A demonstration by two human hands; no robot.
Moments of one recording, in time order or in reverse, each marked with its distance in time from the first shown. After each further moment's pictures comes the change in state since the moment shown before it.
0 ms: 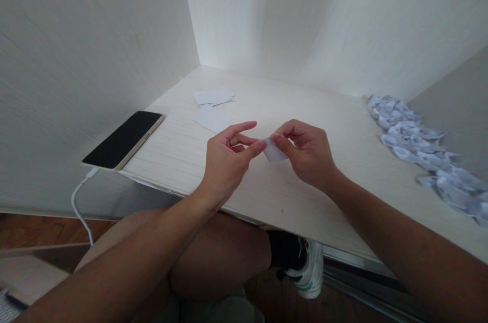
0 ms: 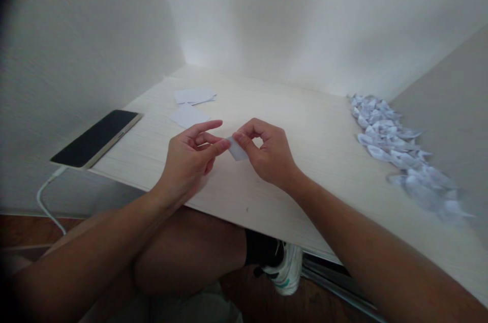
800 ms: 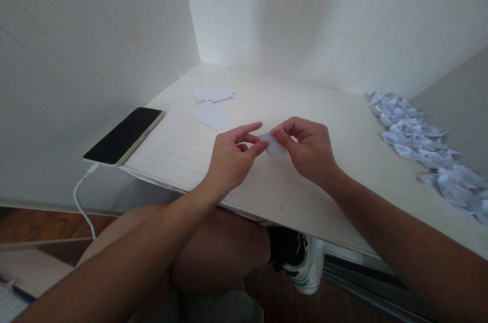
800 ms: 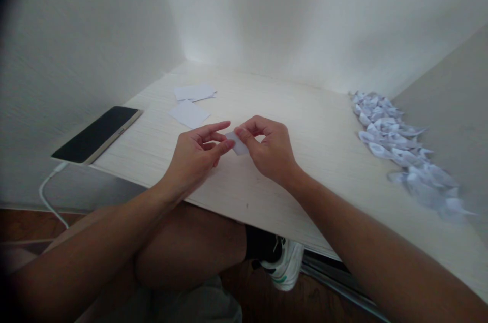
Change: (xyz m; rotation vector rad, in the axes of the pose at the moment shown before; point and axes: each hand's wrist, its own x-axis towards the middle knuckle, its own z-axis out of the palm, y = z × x) left_hand 0.006 -0.007 -0.003 0.267 -0.058 0.010; right_hand 0.001 -0.002 0.003 -0.051 0.065 0.053
